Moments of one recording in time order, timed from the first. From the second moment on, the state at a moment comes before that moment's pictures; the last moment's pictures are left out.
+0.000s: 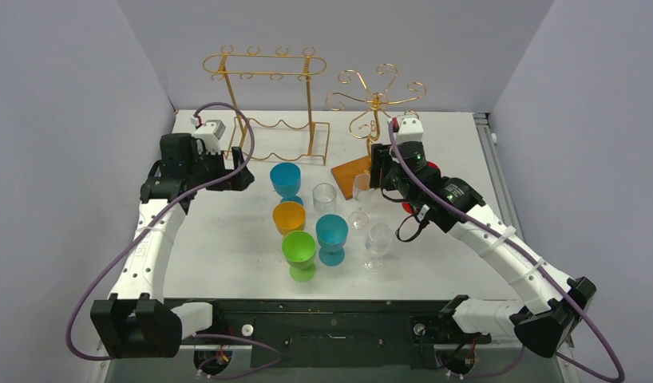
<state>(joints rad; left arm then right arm) 0.00 1.21 1.15 -0.61 0.37 -0.07 0.69 1.20 1.31 -0.60 0.41 0.31</state>
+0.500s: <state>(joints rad) -0.06 1.14 1.18 -0.68 0.37 -0.07 0.63 1.31 1.20 -0.46 0.29 0.38</state>
